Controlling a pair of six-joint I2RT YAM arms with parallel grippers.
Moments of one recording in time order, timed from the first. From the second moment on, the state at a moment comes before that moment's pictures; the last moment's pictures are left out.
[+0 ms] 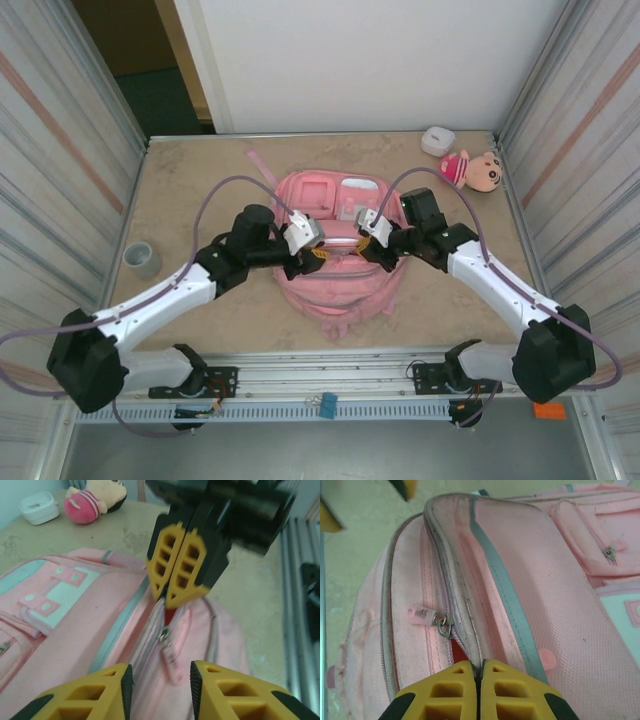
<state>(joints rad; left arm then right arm) -0.73 1.19 0.84 -0.12 0.43 0.20 0.46 1.23 0.90 -0.49 -0.57 -0.56</state>
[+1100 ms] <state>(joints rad) -0.84 1.36 0.88 -0.21 0.23 -0.19 0.52 1.22 0.88 -0.41 -0.52 -0.45</state>
